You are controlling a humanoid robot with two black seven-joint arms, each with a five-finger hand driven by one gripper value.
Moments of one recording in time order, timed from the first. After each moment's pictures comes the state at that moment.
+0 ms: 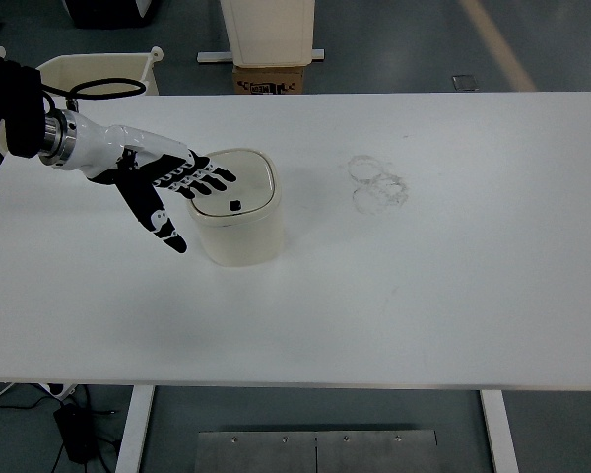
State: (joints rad) left arm -1.40 0.82 -0.11 -1.45 0.49 -0.57 0.40; right arm 0.02 0.00 0.31 0.22 -0.22 0.03 0.05
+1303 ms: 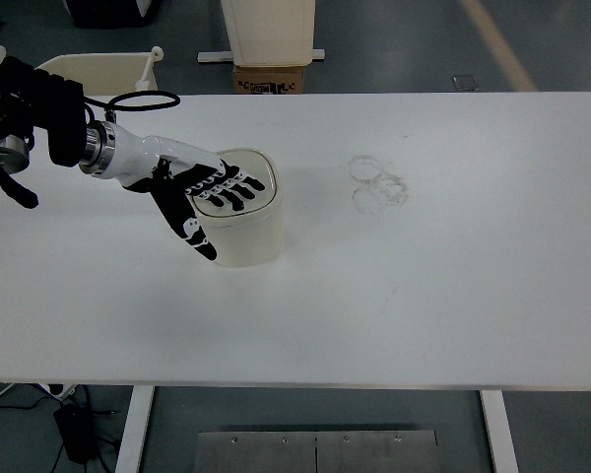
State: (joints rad) left arm -1.37 0.72 -0.13 -1.41 0.50 -0.54 0.40; right arm 0.02 0.00 0.31 0.22 -0.22 0.03 0.05
